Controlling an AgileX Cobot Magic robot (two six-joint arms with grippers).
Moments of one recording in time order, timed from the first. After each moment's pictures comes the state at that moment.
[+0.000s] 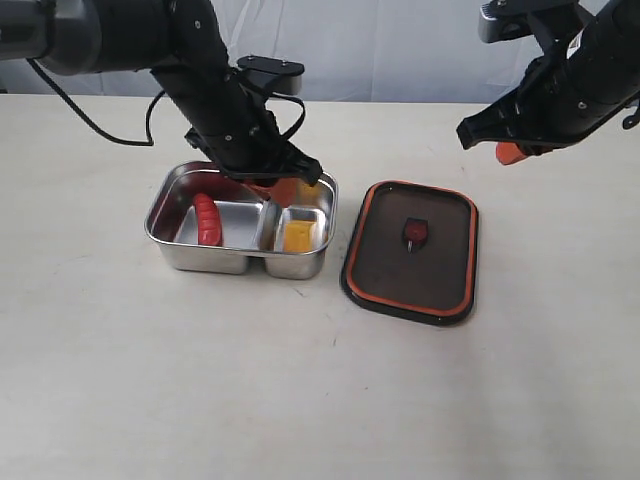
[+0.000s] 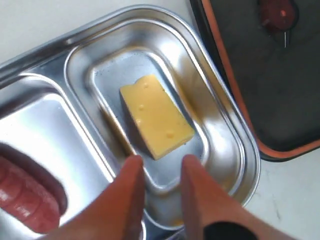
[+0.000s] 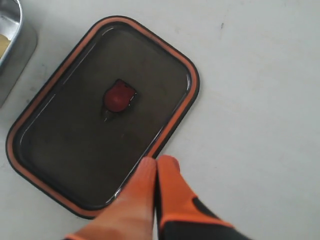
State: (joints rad) left arm -0.49 2.02 -1.55 -0.32 0.86 0.24; right arm 0.39 1.60 -1.21 0.04 0.81 -0.13
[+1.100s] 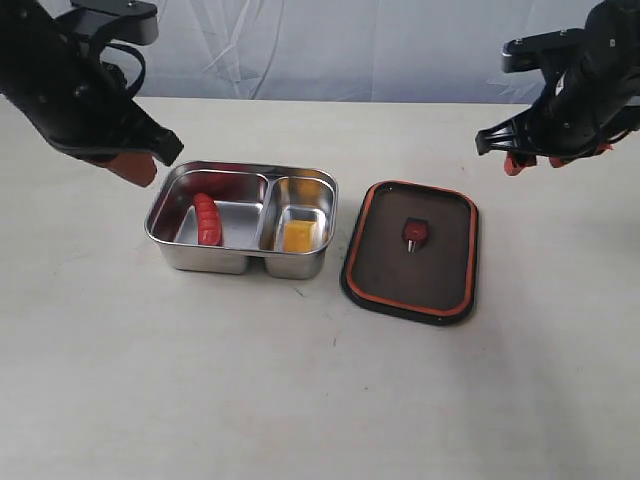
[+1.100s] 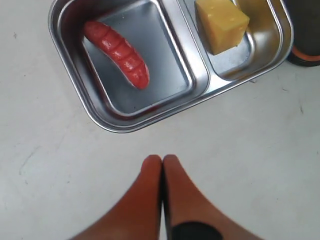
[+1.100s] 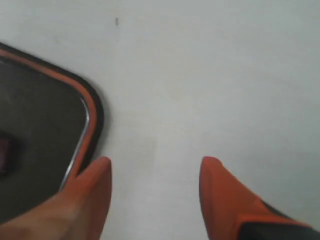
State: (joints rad) left arm -0.33 1.56 -1.26 -0.19 1.01 0.24; right arm 0.28 1.88 -1.30 -0.19 0.67 0.10
